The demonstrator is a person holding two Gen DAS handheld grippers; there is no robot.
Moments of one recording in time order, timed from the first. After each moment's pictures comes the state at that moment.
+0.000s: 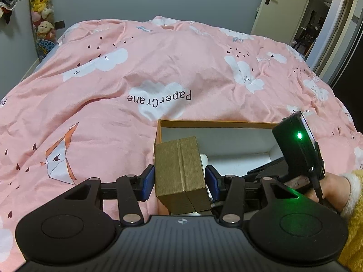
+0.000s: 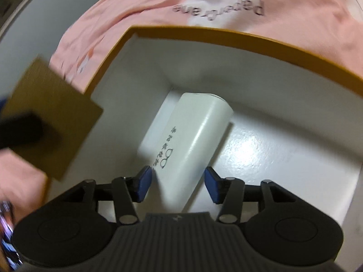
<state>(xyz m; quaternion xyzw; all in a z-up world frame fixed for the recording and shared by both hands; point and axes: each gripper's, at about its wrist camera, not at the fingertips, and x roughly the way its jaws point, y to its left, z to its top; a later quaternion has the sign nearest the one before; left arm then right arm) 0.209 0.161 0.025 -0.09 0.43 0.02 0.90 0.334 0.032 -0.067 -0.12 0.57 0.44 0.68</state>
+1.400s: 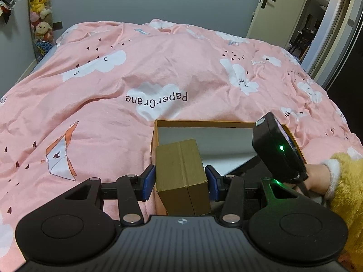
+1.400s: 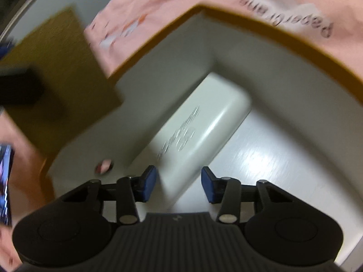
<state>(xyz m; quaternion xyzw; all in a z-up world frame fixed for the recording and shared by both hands) 0.197 0.162 0.030 -0.10 0.42 0.01 0.90 0.334 0.050 -0.083 -0.19 0.55 0.56 0.59</state>
